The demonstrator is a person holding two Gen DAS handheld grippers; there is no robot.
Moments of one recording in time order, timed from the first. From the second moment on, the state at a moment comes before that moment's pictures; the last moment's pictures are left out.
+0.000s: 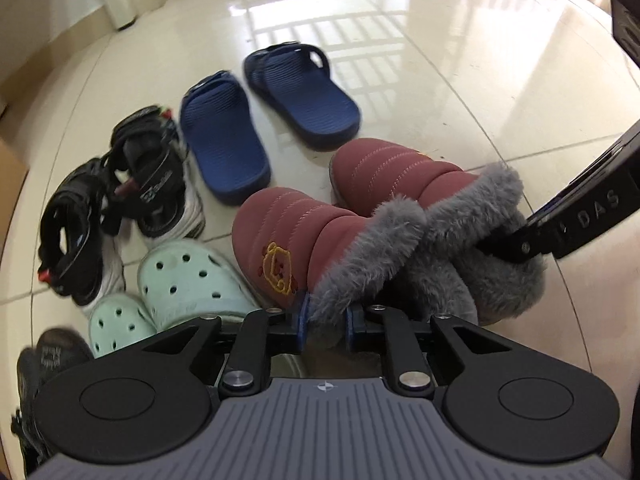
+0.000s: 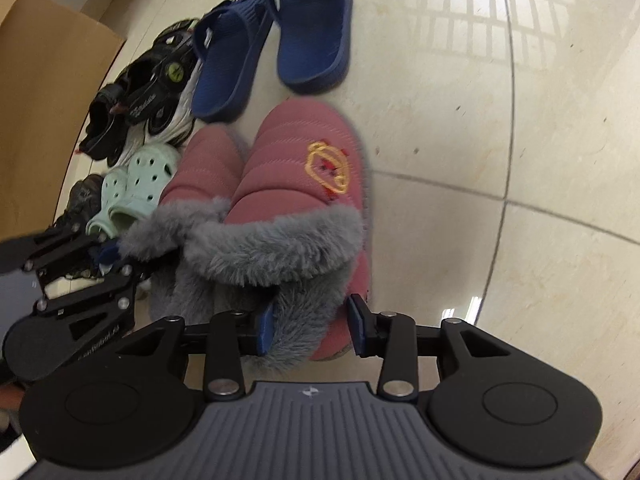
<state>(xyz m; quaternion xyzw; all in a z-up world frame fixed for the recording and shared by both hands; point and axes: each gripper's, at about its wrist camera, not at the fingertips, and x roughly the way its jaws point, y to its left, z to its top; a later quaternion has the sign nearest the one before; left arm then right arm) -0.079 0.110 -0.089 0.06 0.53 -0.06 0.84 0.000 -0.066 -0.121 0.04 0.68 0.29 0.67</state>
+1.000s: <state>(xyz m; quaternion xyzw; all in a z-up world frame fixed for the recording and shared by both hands) -0.092 0.124 -0.057 -0.01 0.52 -0.04 0.86 0.000 -0.075 -0.093 0.05 0.66 0.31 0.68</state>
